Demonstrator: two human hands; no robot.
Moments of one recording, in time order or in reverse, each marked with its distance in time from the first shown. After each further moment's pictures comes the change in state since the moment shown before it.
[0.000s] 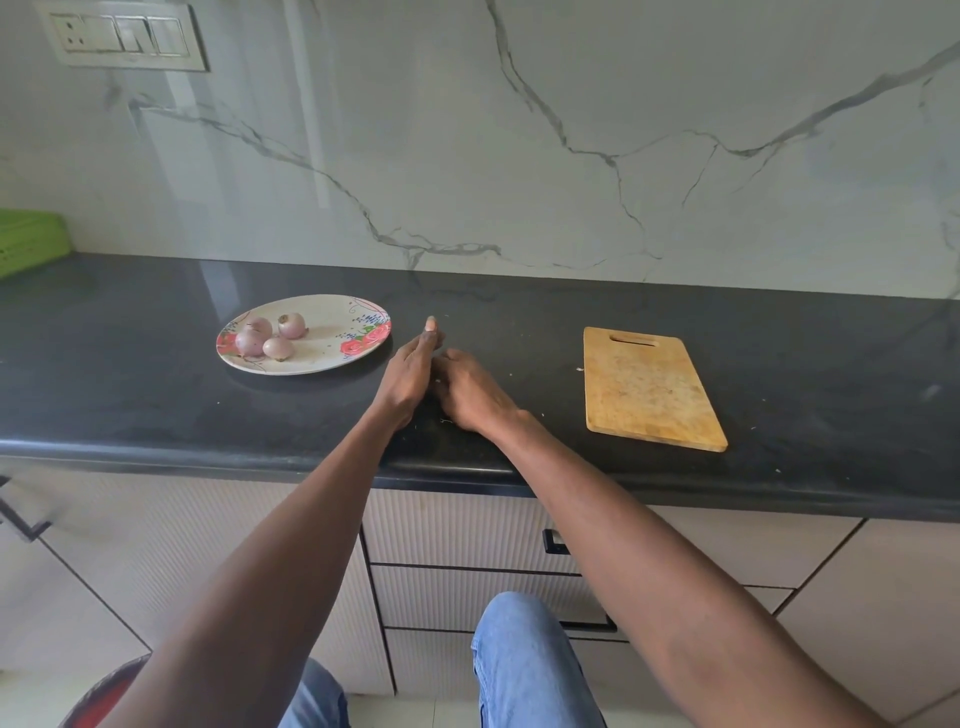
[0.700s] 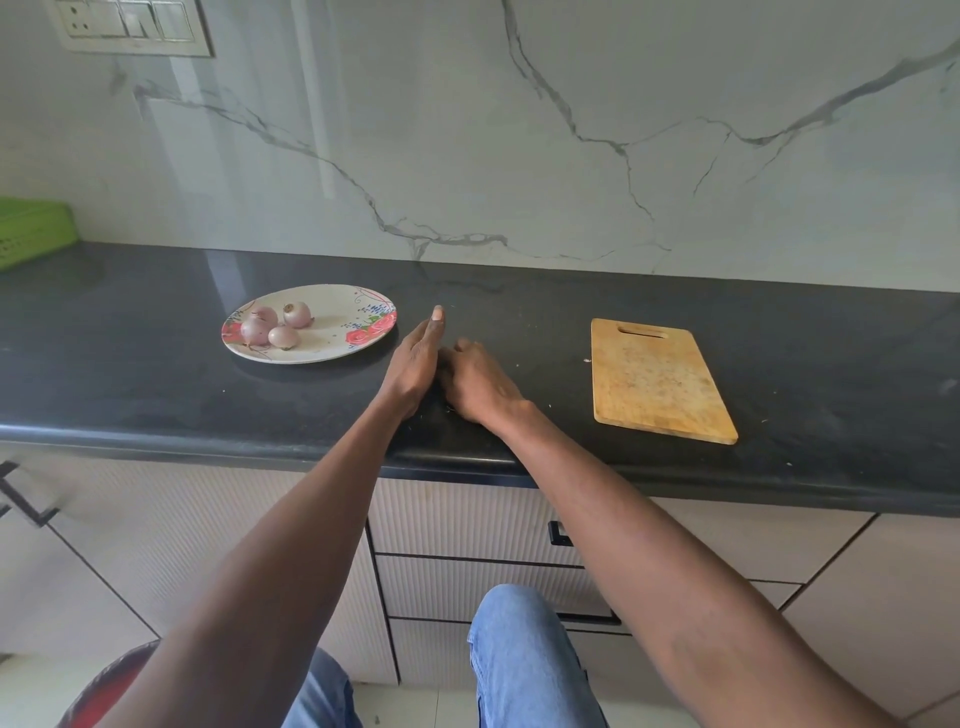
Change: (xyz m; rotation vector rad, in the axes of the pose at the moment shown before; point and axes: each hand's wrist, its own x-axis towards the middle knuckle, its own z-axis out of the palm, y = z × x) left_hand -0.005 0.002 0.000 0.042 -0.006 0.022; right_hand 0.001 0.006 0.006 -0.123 0.046 0.030
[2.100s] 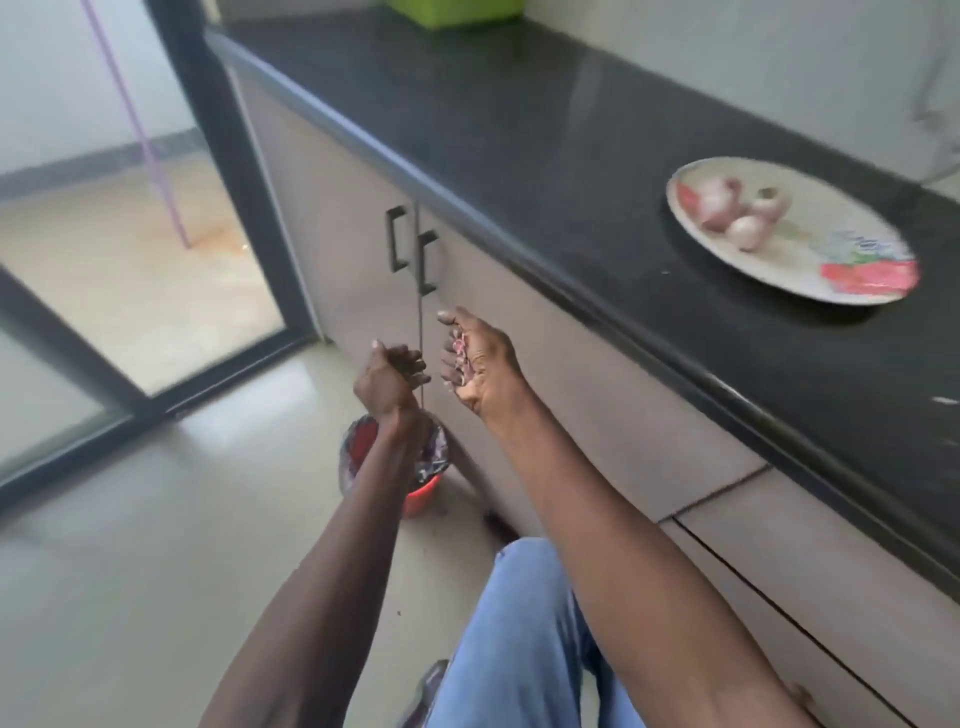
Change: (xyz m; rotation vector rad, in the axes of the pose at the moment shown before) left_hand -0.204 -0.203 -0.315 -0.729 1.439 -0.279; right_hand 0.009 -0.342 0.268 1.457 -0.720 0.886
